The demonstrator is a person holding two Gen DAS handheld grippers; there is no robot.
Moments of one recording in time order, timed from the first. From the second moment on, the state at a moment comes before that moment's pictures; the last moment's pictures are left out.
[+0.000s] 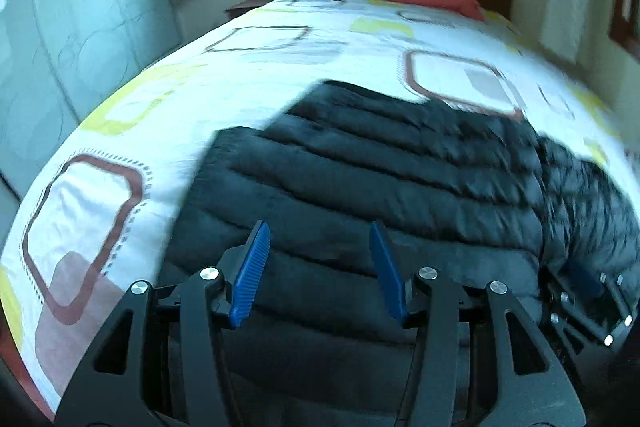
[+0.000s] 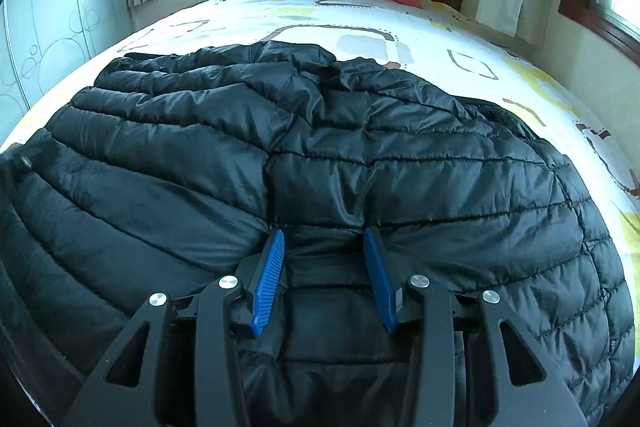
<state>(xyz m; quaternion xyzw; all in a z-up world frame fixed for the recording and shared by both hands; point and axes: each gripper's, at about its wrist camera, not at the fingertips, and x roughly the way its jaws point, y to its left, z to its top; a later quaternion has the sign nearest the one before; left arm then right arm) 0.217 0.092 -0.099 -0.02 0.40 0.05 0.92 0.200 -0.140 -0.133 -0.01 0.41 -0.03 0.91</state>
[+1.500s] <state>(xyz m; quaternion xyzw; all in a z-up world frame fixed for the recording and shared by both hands) 0.244 0.211 -0.176 -0.42 0.45 -0.09 0.79 0.201 -0.142 -0.136 0.00 0.41 -0.03 0.91</state>
